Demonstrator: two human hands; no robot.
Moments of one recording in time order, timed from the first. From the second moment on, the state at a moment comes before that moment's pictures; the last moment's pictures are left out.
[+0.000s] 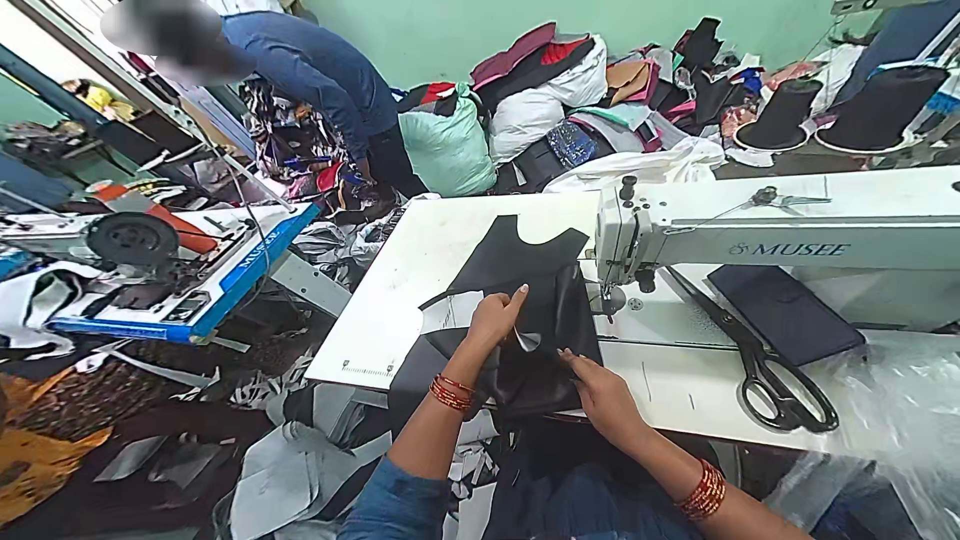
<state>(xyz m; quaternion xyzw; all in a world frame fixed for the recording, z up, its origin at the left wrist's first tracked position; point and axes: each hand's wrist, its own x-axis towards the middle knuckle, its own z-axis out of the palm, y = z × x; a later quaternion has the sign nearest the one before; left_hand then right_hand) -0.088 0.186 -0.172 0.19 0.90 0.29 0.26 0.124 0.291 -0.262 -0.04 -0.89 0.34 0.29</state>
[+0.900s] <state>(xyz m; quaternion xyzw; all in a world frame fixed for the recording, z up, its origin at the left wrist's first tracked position) -0.093 0.235 -0.167 0.64 0.72 0.12 0.26 0.121 0.290 -0.261 -0.05 -0.90 0.33 0.28</state>
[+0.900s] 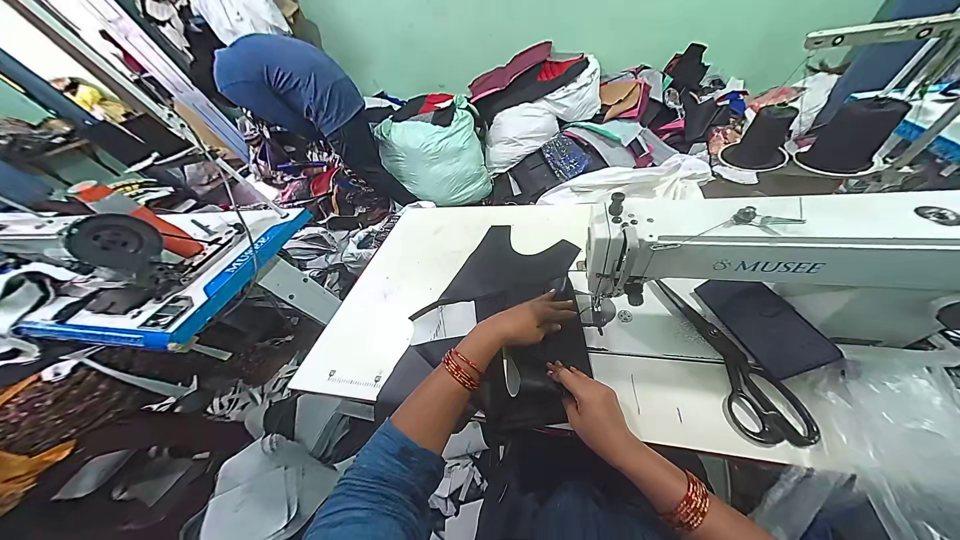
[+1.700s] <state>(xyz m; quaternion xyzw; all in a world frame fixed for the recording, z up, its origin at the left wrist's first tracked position) -0.087 0.122 -0.211 0.43 0.75 0.48 0.14 0.124 0.296 -0.250 -0.13 -0.88 0.40 0.21</state>
